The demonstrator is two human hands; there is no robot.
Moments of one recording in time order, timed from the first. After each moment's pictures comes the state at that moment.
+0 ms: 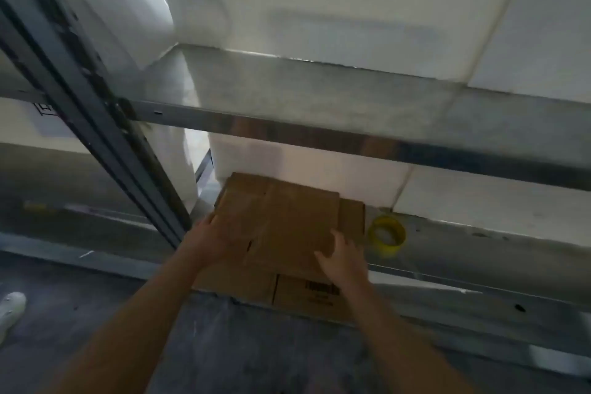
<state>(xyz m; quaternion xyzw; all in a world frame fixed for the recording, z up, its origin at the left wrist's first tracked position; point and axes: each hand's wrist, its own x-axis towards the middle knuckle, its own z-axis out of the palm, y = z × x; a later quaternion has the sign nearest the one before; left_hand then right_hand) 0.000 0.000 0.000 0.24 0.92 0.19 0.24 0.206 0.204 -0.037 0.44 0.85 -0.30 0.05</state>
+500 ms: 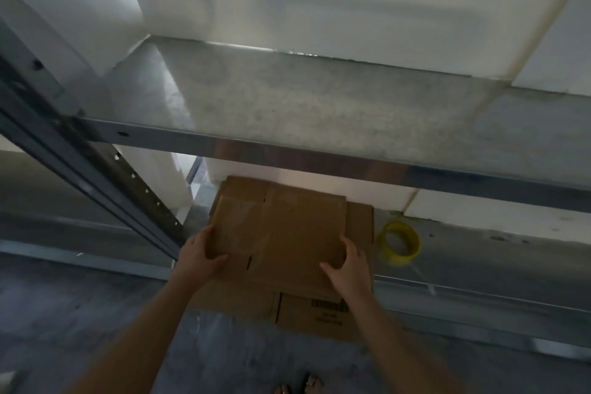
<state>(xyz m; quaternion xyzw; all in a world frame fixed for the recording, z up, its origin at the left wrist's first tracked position) -0.037 -0.006 -0.064 0.18 0.92 0.25 0.25 0.186 0.221 -0.067 0.50 0.75 -0.43 -0.01</state>
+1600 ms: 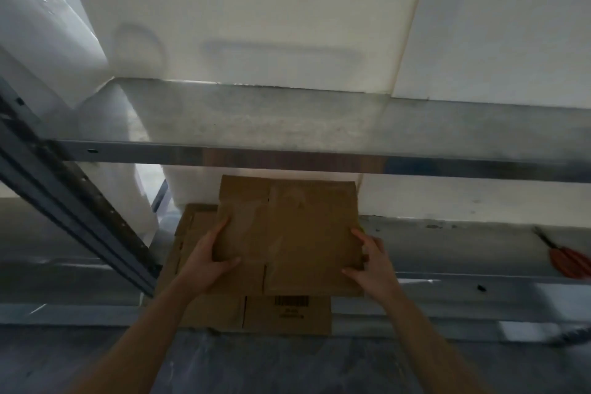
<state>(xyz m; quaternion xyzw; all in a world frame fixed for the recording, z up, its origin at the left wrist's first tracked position) 0.038 0.042 0.004 0.32 0.78 0.44 0.31 0.310 0.269 0.004 0.43 0.78 -0.45 -0.11</state>
